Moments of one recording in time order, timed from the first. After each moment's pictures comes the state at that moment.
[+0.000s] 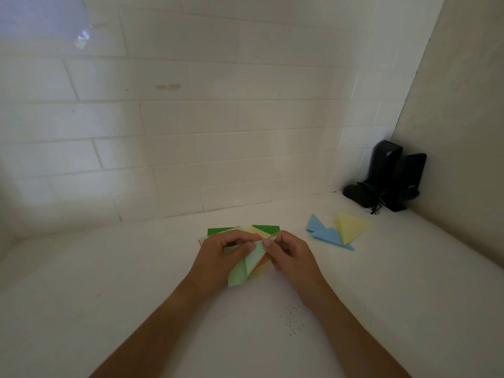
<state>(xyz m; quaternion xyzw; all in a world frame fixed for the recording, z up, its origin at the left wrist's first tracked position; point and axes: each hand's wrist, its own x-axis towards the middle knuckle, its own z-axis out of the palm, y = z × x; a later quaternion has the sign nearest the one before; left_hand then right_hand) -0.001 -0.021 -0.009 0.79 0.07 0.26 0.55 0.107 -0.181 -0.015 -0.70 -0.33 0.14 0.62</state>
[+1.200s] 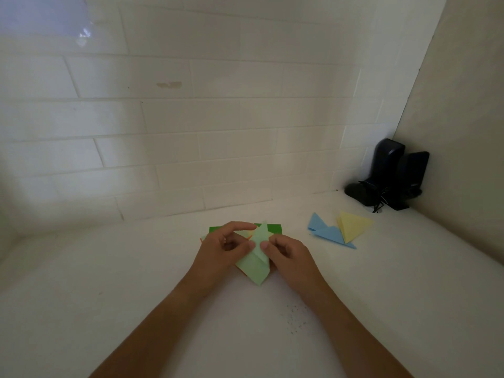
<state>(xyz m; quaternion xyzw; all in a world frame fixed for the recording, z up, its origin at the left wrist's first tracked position) -0.004 -0.022 -0.005 0.75 0.09 0.25 0.60 0.106 -0.177 -0.017 -0.74 -0.36 0.11 0.55</state>
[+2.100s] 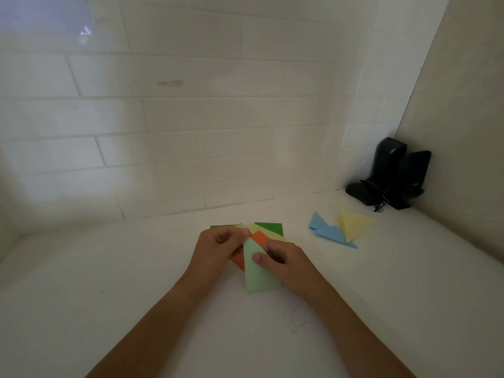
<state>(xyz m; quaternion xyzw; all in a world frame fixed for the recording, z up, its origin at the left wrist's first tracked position) -0.003 -0.020 -0.005 0.70 0.15 0.26 0.65 0.109 -0.177 -0.023 -0.74 -0.44 0.16 0.49</state>
